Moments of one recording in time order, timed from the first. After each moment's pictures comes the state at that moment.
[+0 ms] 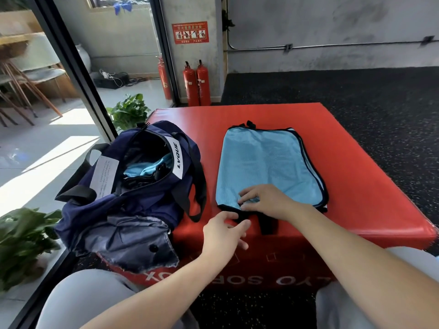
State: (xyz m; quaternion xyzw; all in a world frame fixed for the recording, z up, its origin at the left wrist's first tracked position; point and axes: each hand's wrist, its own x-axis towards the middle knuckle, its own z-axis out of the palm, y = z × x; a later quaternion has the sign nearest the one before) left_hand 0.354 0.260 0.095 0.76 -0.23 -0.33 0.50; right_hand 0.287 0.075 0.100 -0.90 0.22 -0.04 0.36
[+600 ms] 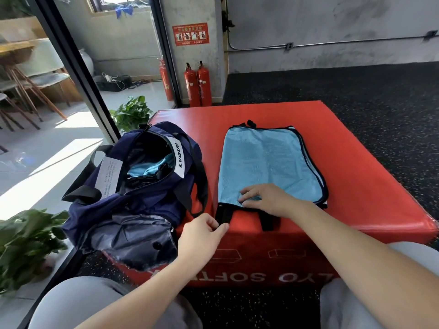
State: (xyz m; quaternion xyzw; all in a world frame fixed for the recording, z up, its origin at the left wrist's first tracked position) left_hand 0.388 0.298 0.090 0.88 -0.30 -0.15 0.33; right_hand 0.282 0.076 0.099 -0.91 0.21 -0.03 0.36
